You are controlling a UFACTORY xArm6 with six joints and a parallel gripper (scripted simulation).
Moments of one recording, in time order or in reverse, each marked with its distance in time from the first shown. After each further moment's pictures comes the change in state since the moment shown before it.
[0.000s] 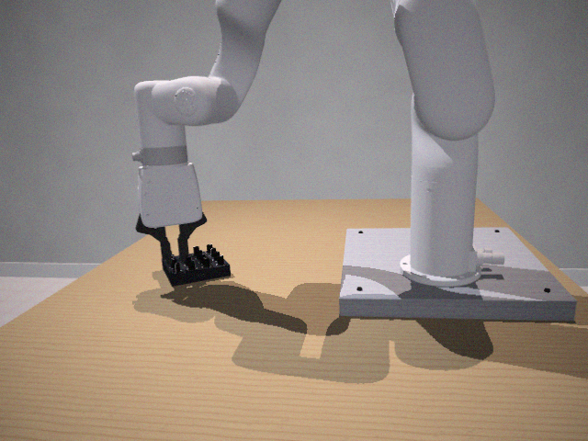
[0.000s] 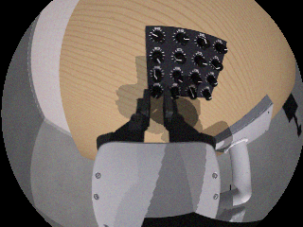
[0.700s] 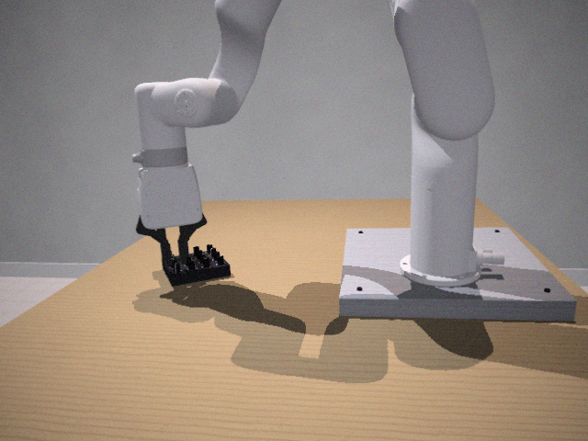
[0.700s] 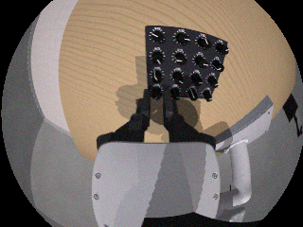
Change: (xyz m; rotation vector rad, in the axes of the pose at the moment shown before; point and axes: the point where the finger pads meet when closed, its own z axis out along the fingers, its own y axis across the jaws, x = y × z) arm 0.000 0.000 0.003 0.000 0.000 0.000
